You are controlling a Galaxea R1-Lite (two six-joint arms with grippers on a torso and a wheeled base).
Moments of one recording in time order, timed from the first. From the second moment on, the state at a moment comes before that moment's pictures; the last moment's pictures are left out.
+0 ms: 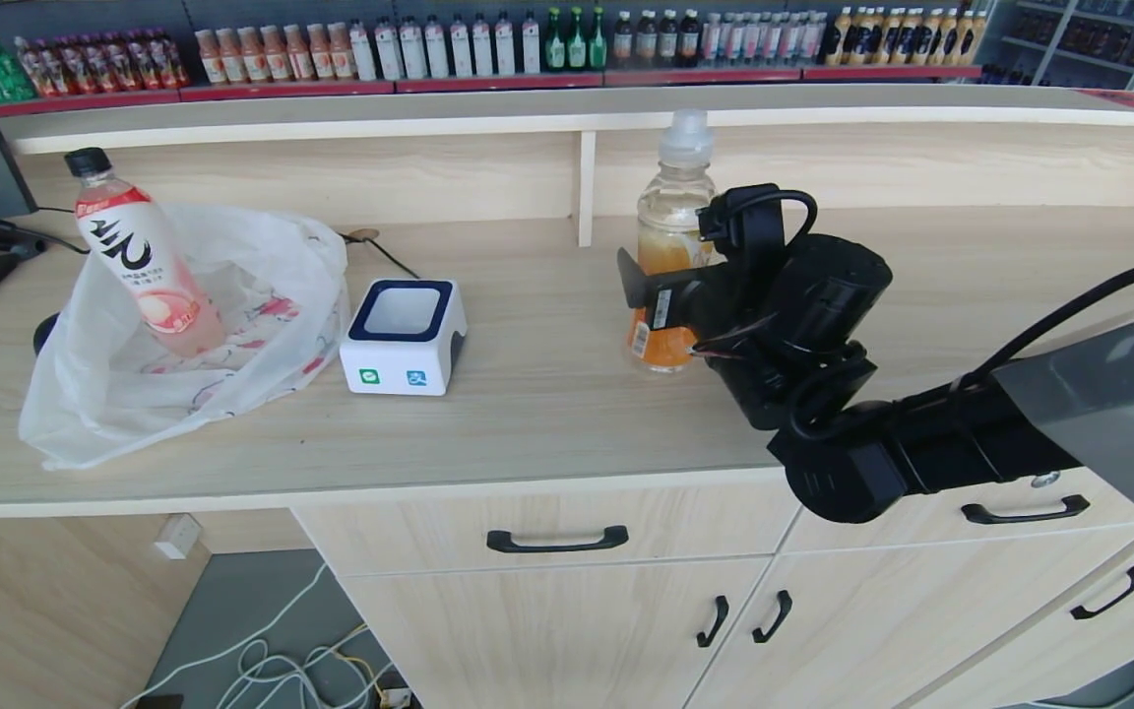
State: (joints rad) left arm 0.00 0.00 0.00 0.00 0.00 0.00; right arm 0.57 2.12 -1.29 -1.17 -0.32 -0.18
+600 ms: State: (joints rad) left arm 0.00 0.00 0.00 0.00 0.00 0.00; right arm 0.57 2.12 -1.28 -1.17 -0.36 -0.17
